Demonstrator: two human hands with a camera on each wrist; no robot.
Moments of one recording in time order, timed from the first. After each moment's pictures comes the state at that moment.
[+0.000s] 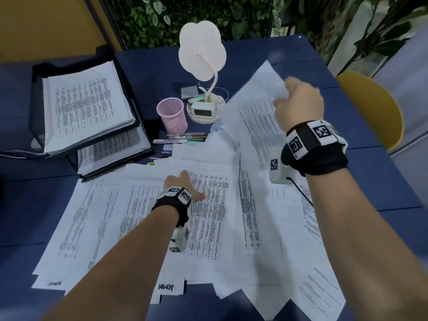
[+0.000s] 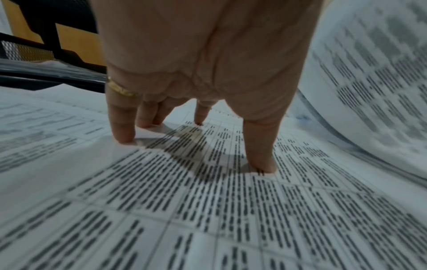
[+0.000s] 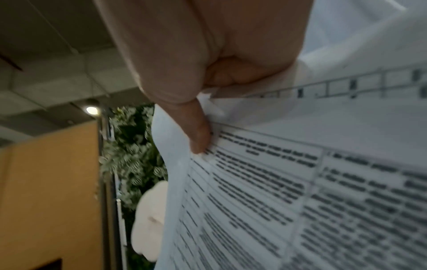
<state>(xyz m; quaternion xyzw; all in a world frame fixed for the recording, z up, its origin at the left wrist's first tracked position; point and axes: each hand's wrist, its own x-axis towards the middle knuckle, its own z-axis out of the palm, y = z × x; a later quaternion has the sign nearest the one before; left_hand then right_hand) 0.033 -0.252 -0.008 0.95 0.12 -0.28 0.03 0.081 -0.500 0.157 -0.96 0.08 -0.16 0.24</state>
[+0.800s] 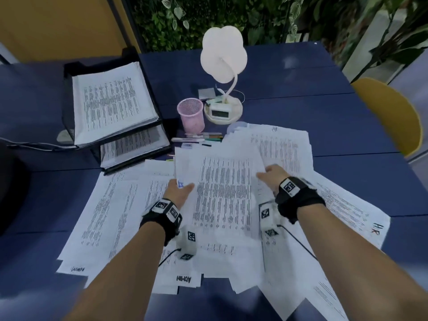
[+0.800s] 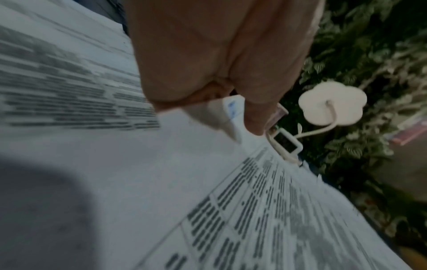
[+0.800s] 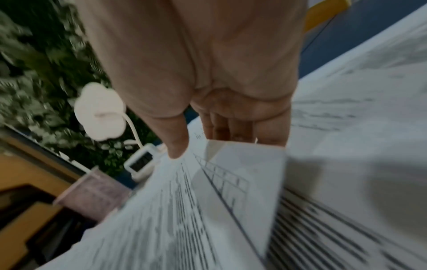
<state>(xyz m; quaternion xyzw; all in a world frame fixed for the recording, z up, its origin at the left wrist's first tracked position) -0.004 -0.181 -0.025 0.81 0.28 -0.17 0.48 0.031 -0.452 0.031 -0.88 0.17 0.25 0.37</state>
